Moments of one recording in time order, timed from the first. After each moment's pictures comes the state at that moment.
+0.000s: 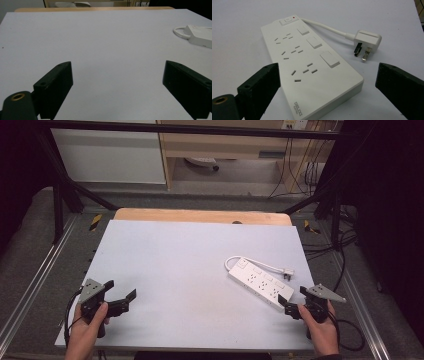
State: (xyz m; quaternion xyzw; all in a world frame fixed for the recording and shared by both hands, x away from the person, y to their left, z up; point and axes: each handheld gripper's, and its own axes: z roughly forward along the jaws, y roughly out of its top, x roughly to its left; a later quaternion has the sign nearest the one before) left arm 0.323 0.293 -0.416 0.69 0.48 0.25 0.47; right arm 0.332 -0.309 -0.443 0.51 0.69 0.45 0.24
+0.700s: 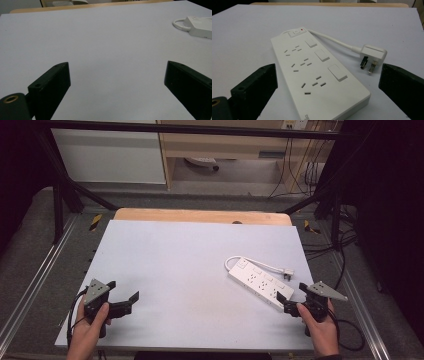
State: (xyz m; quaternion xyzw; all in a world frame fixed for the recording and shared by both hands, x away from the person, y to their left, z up) left arm 0.324 0.287 -0.419 0.71 0.47 0.26 0.46; right arm 0.332 -0.303 -0.430 0.50 0.69 0.47 0.24
